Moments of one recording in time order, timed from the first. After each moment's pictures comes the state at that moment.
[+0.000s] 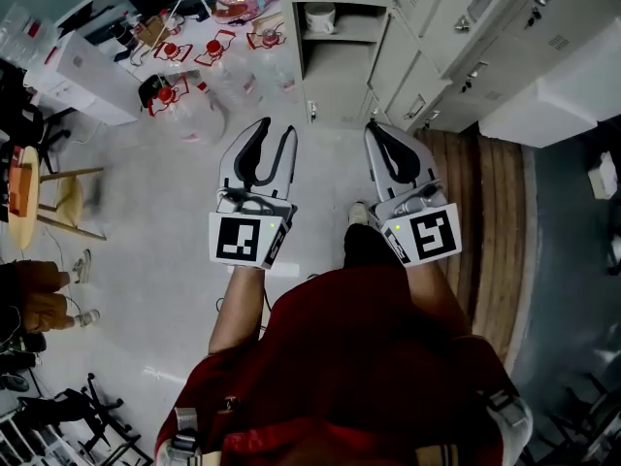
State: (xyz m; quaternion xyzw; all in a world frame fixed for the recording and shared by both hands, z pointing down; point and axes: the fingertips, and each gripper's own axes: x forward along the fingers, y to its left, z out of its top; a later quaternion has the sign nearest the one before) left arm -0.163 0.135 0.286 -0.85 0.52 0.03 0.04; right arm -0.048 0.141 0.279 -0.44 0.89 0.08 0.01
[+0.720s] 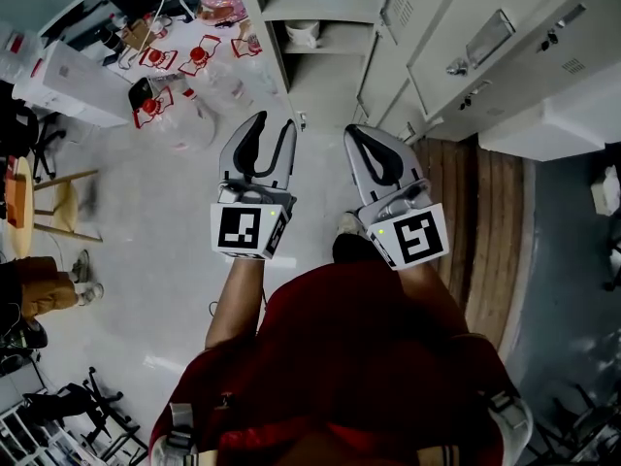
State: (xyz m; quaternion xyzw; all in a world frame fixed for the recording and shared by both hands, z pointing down) left arm -0.102 0.000 0.317 -0.84 0.54 0.00 0.01; right arm -0.011 0.023 0.296 -0.41 0.91 0.05 0.02
